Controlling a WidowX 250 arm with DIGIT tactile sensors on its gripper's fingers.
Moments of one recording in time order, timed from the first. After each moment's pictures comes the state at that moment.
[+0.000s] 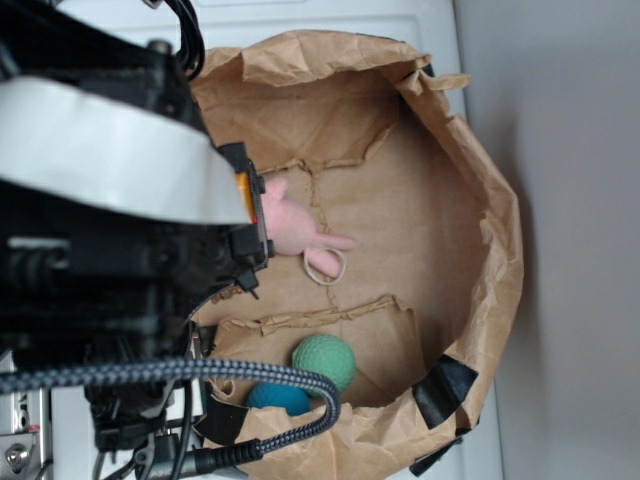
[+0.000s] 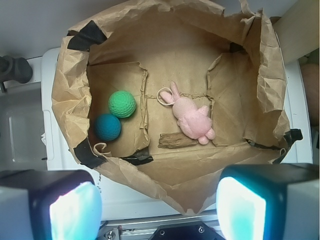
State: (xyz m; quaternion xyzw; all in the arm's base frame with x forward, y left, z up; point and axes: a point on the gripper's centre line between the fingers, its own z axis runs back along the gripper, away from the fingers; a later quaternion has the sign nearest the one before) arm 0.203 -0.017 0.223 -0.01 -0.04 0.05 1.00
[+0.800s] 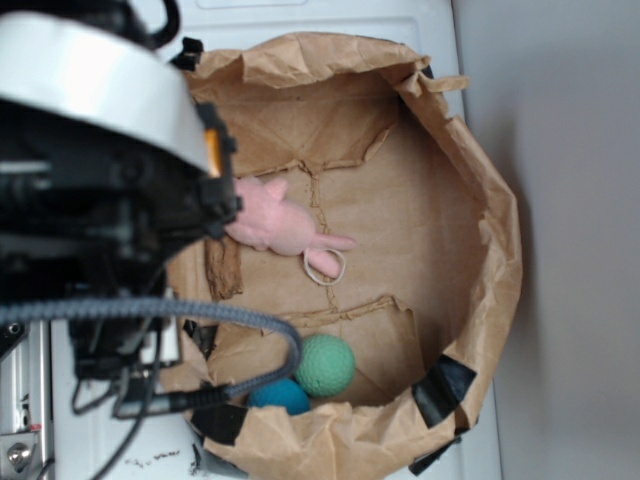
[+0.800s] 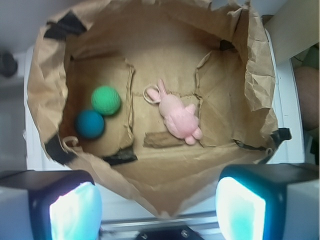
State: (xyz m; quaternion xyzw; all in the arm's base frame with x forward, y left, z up) arm 0.197 0.004 0.211 0.01 -0.04 0.02 1.00
